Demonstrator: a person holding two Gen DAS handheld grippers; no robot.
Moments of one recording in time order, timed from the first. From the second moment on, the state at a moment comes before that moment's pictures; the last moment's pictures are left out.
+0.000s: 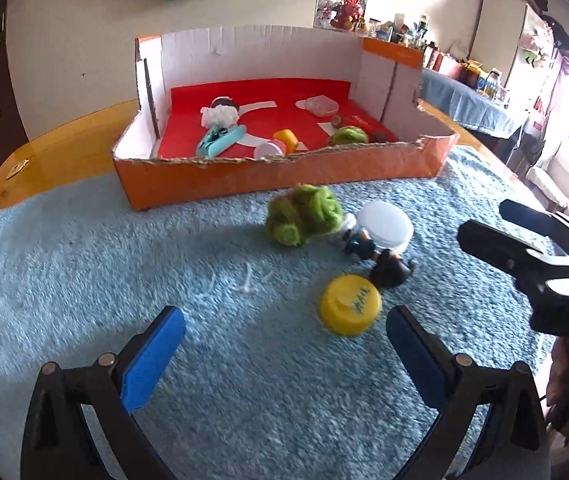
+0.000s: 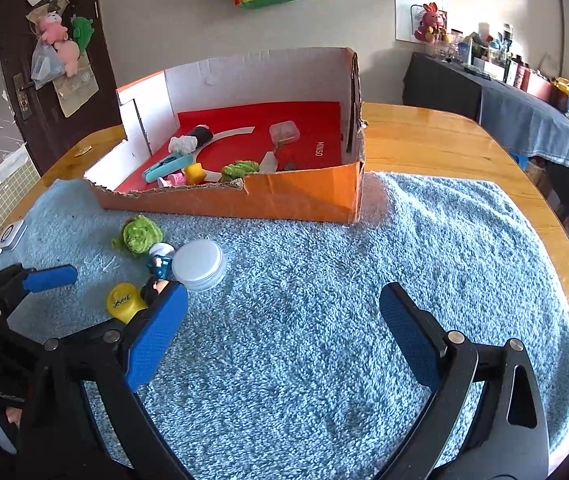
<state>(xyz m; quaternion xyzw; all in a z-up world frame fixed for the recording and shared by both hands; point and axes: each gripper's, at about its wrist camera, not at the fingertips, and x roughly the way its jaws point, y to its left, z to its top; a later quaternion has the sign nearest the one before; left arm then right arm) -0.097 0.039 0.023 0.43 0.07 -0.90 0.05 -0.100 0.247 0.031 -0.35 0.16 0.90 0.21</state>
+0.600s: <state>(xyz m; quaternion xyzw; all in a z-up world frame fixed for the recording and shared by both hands) -0.106 0.011 0.024 0.43 0.06 -0.90 0.04 -0.146 0.252 0.013 -0.44 0.07 0.89 0.12</state>
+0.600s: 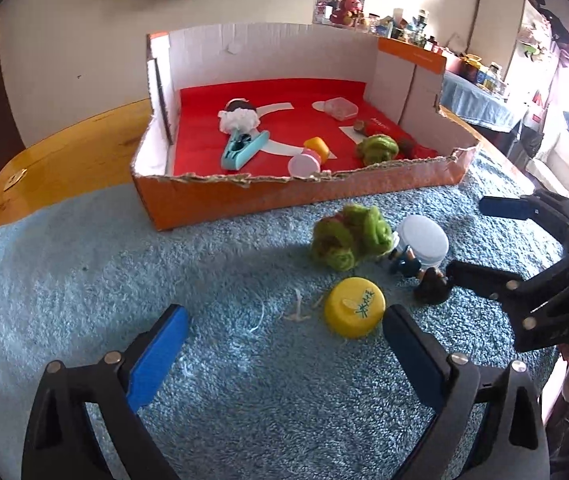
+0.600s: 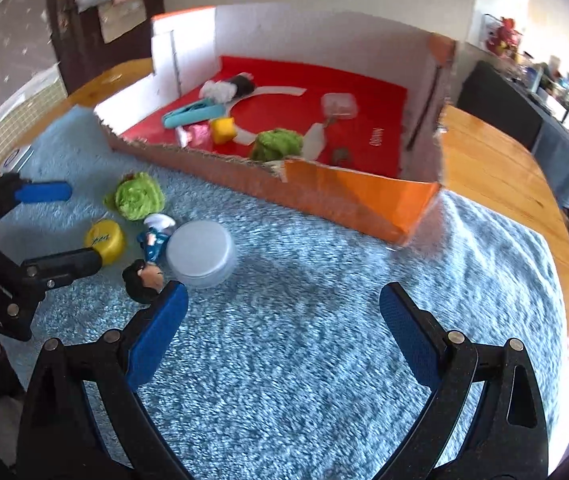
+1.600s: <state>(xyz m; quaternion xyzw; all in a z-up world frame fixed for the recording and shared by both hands) -0.105 0.035 0.033 0.41 0.04 -0.91 -0.06 -0.167 0.221 0.018 -0.43 0.04 0.90 0.03</state>
